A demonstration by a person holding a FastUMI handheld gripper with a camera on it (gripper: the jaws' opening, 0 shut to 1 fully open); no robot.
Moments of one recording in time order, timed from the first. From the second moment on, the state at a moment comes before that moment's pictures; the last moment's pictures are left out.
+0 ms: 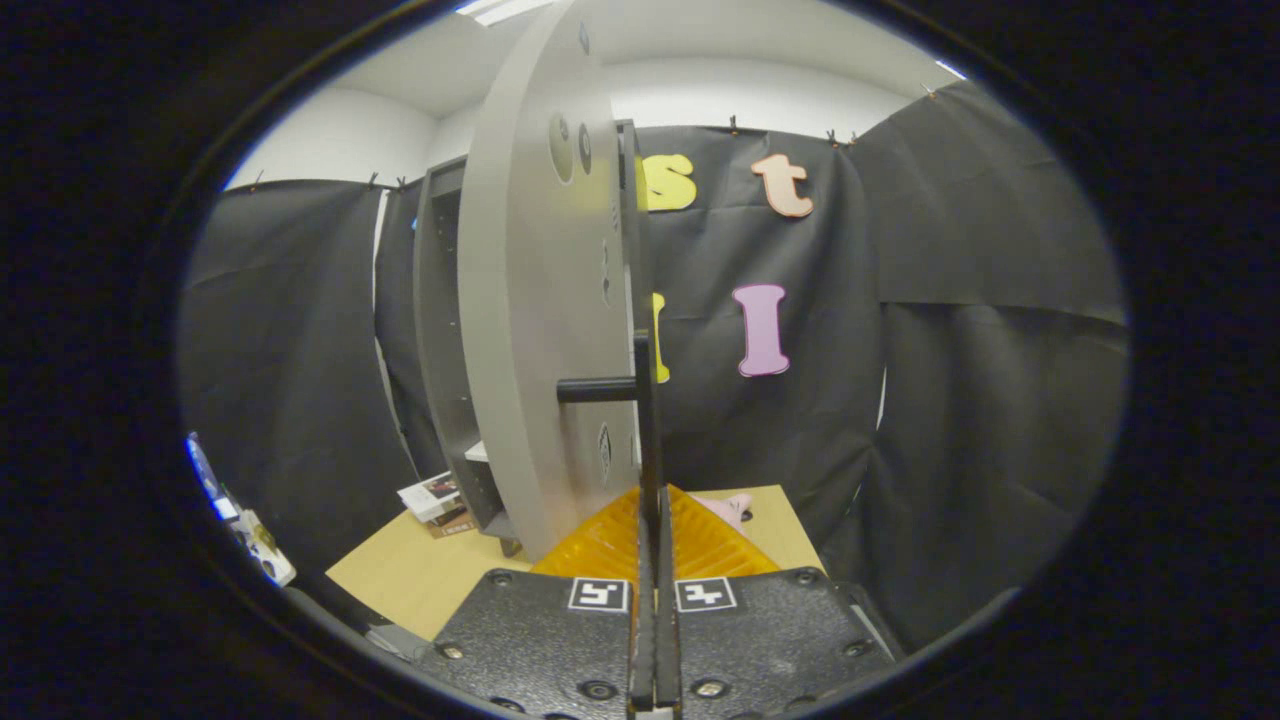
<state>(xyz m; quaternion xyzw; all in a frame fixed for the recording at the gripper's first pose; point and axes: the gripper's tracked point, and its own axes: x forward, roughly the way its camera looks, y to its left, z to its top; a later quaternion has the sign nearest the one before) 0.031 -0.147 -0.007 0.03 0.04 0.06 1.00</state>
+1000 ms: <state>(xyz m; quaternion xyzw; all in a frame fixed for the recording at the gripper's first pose) -0.046 -0.073 -0.119 0.03 0.12 0.04 0.99</state>
